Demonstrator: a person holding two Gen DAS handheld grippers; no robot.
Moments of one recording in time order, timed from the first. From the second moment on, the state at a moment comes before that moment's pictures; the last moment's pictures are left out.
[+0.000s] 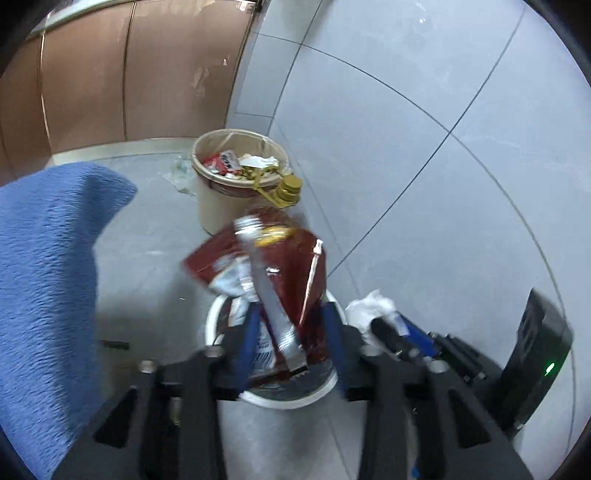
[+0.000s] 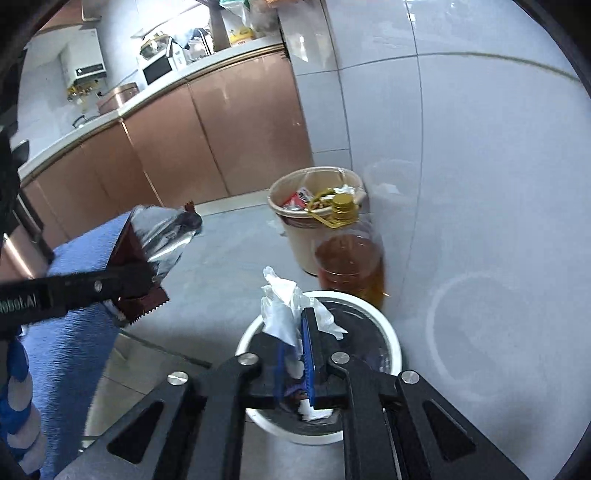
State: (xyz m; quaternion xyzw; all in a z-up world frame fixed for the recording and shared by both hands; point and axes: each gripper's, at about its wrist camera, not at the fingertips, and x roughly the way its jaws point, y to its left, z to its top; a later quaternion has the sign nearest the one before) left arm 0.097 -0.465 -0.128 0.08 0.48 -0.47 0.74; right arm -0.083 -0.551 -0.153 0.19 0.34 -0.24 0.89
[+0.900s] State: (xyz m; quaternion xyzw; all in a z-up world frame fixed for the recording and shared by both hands) left arm 0.095 -0.287 -0.053 0.04 0.39 -0.41 0.82; right arm -0.090 -0.485 -0.108 0.17 0.31 -0.21 0.91
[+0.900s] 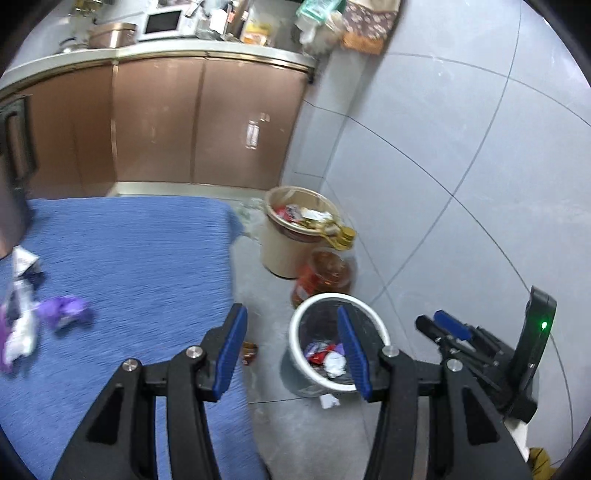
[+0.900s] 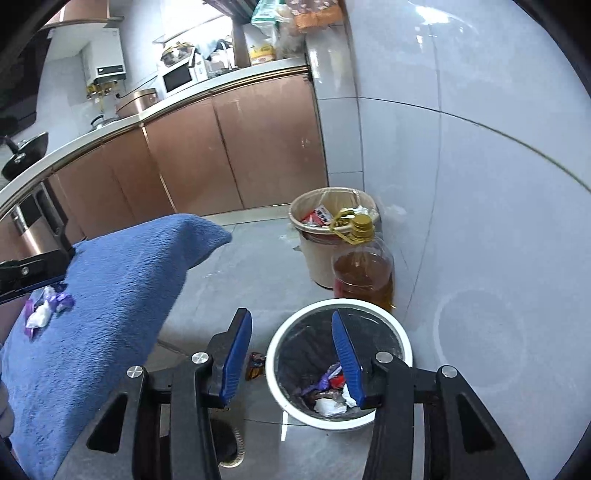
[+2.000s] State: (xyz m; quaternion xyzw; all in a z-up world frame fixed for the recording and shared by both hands) left arm 0.136 -0.194 -0.137 0.08 0.38 -0.20 0.90; right arm 0.008 -0.387 -0.359 0.14 0.57 0.02 0.81
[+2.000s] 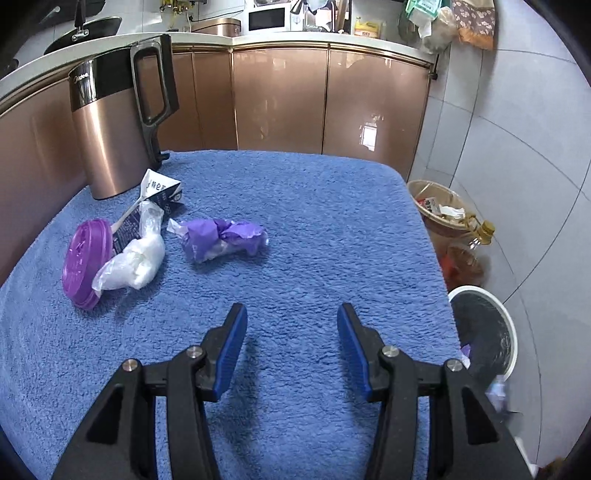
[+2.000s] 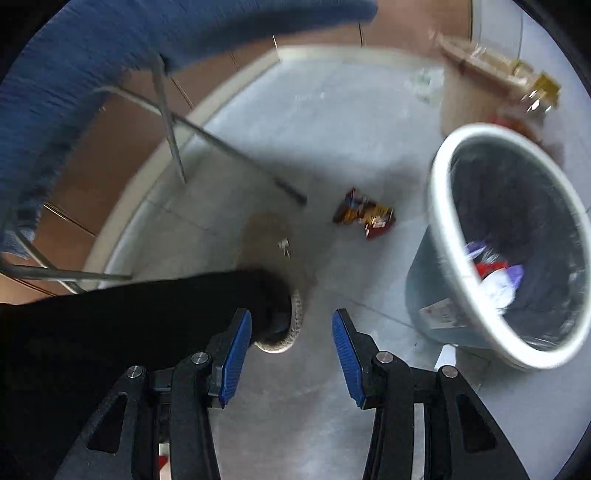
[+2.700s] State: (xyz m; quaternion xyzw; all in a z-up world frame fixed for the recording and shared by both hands) left arm 0.149 -0.195 -0.154 0.06 0.42 -0.21 0.88; right arm 0.195 -0.449 -0.531 0.17 0.61 -0.13 0.76
